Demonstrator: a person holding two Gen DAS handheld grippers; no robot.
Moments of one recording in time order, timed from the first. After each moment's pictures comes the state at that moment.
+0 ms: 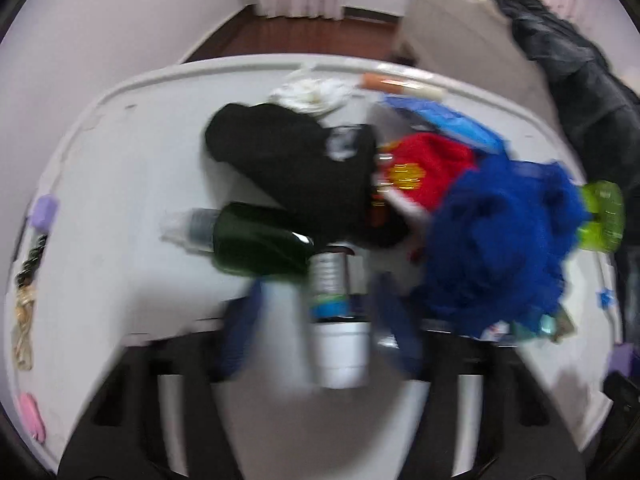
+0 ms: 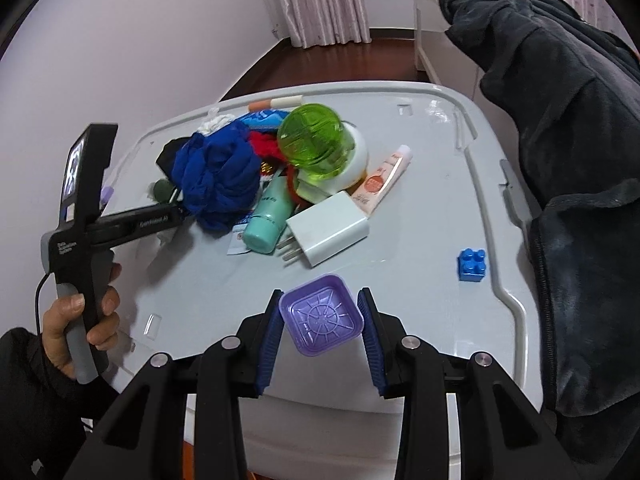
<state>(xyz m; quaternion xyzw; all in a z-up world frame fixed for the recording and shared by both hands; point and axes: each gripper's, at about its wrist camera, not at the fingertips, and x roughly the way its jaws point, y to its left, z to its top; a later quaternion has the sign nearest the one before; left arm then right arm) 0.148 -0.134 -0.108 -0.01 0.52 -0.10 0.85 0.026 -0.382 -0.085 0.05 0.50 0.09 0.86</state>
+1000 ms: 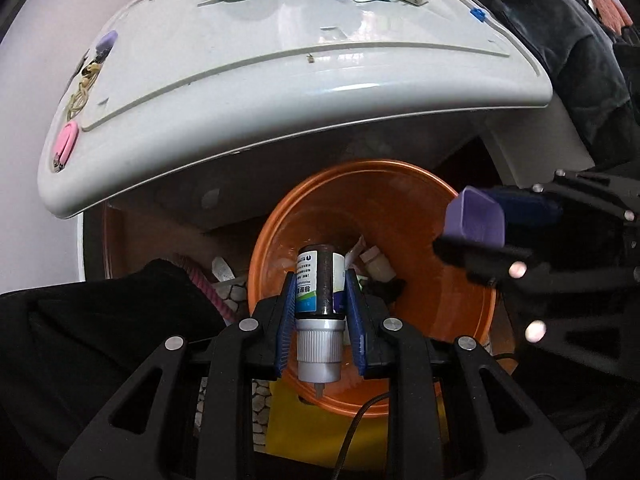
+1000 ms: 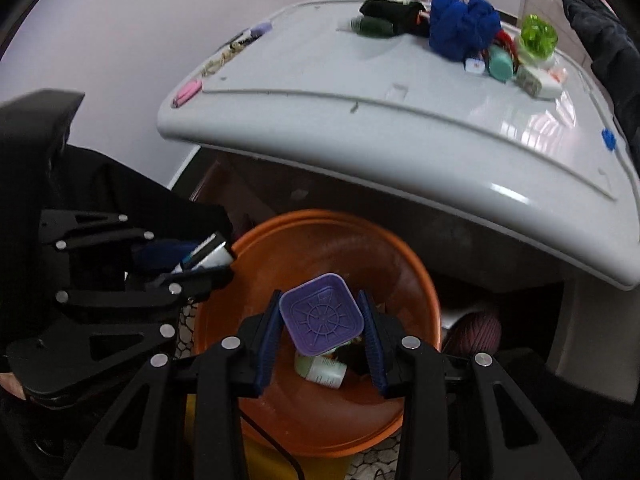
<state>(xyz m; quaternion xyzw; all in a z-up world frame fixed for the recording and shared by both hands) -0.147 -0.062 -0.099 0.10 0.61 -0.19 0.77 -0.161 -0.218 -0.130 -0.02 0.56 0.21 0.81</state>
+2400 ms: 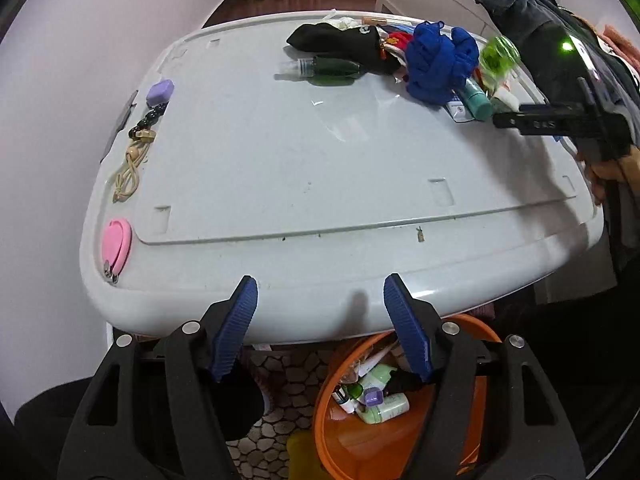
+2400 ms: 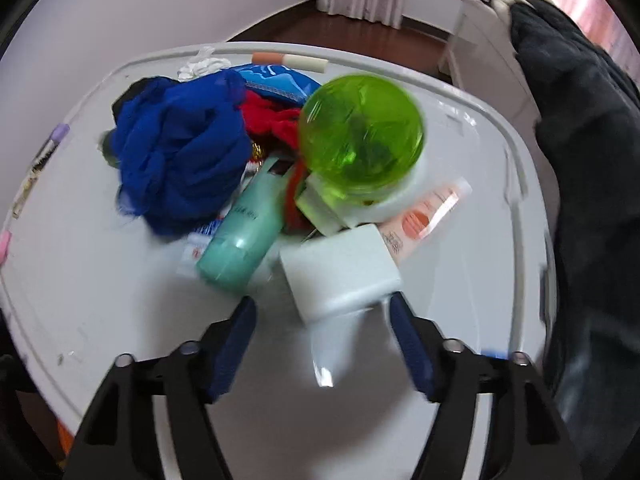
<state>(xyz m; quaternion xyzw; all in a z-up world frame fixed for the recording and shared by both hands) -0.035 -0.047 -0.070 0.05 0.56 -0.11 0.82 0.107 -0.336 -0.120 -0.11 0.53 0.08 0.84</state>
